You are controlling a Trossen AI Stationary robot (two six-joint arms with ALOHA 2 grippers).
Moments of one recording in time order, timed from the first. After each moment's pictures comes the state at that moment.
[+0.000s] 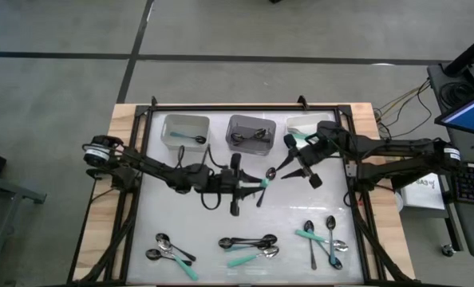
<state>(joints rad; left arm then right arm) -0.20 1.72 0.93 0.99 -0.15 0.04 -0.24 1.02 0.63 0.15 -0.73 -0.26</state>
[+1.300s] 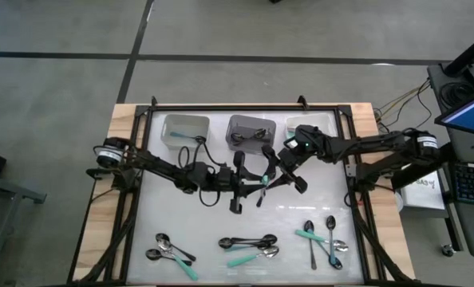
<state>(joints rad) -0.15 1.84 0.93 1.29 -0.06 0.04 -0.17 1.34 0.75 0.46 -0.87 -0.02</state>
